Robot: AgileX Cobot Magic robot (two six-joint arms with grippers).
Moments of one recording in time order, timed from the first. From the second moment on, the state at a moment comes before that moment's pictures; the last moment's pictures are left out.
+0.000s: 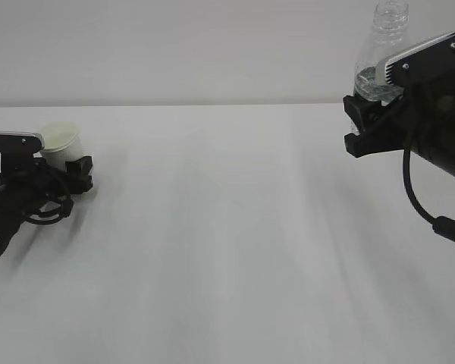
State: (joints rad) left arm -0.04 2.35 -0.98 0.12 -1.06 -0.10; right arm 0.26 1.58 -0.65 0.02 -0.64 -0.36
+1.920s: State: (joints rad) left arm -0.04 1.91 -0.50 0.18 -1.14 -0.10; right arm 0.26 1.58 -0.65 0.09 -0.64 -0.28
